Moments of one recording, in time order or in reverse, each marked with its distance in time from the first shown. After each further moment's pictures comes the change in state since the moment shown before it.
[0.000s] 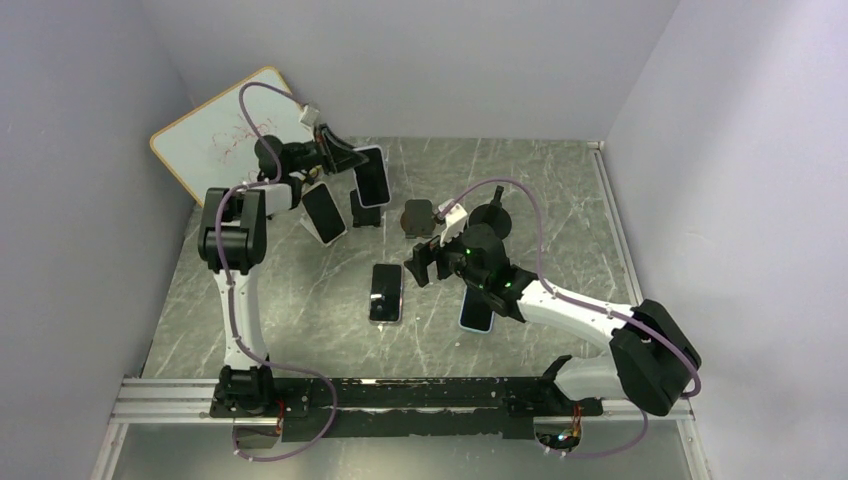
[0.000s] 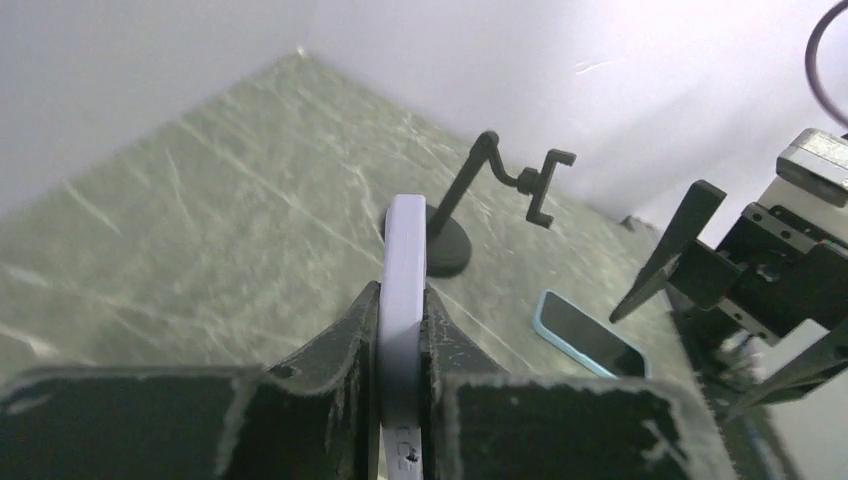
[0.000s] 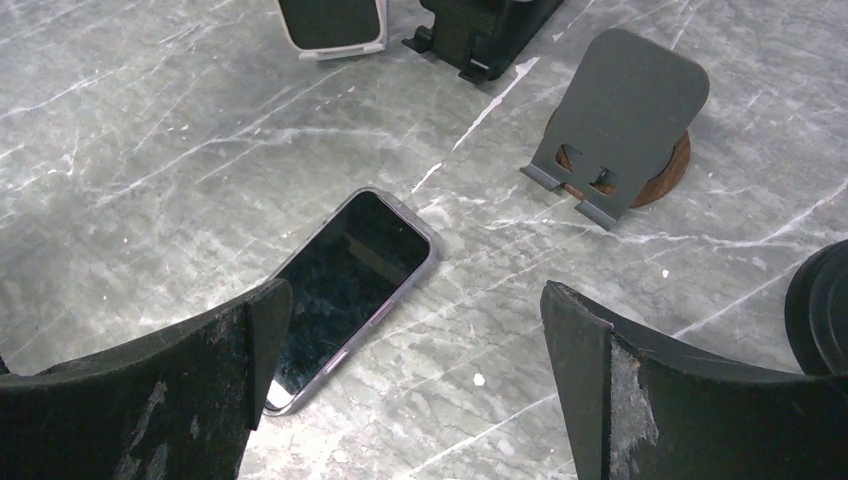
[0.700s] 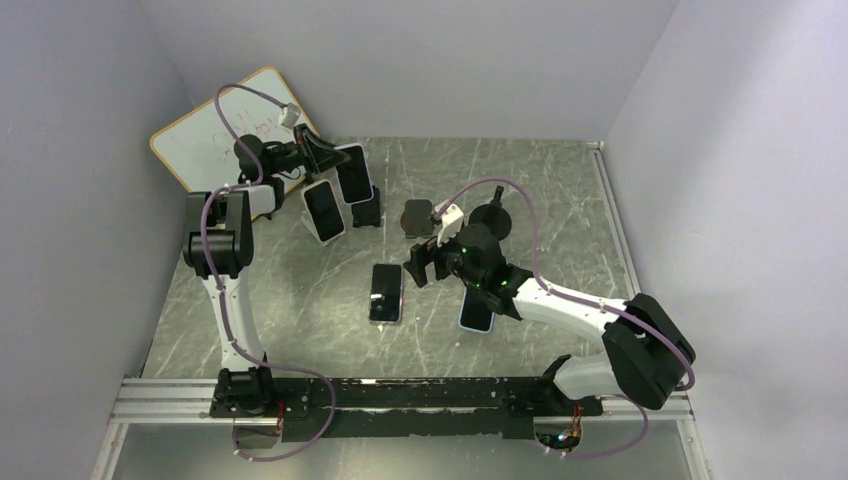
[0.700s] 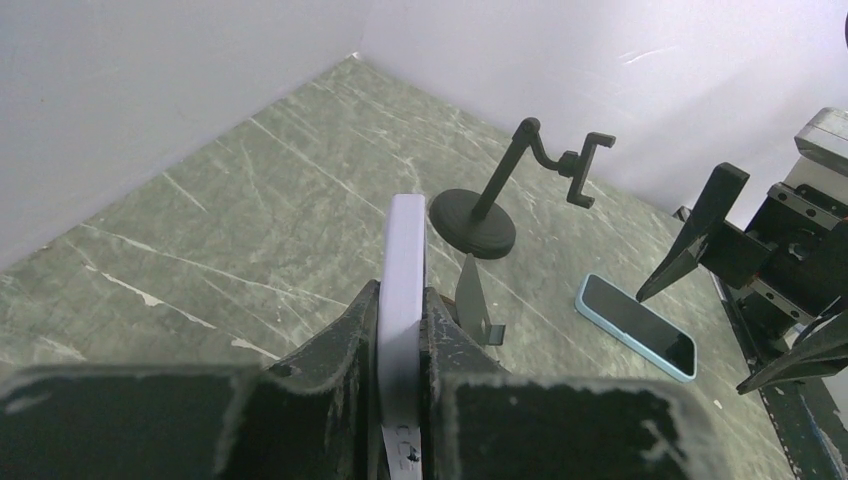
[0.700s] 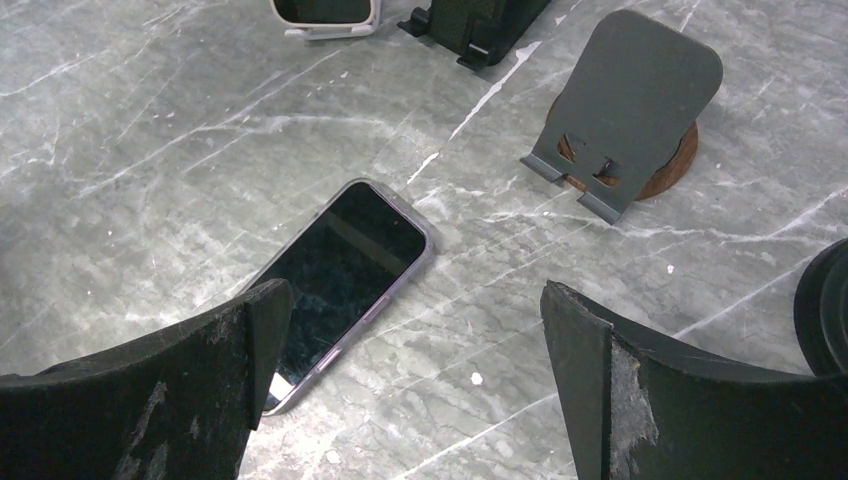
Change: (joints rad) left arm 0.095 -0.020 -0.056 0.003 0.026 0.063; right arm 0.000 0.043 0.012 0.001 0.000 -0.007
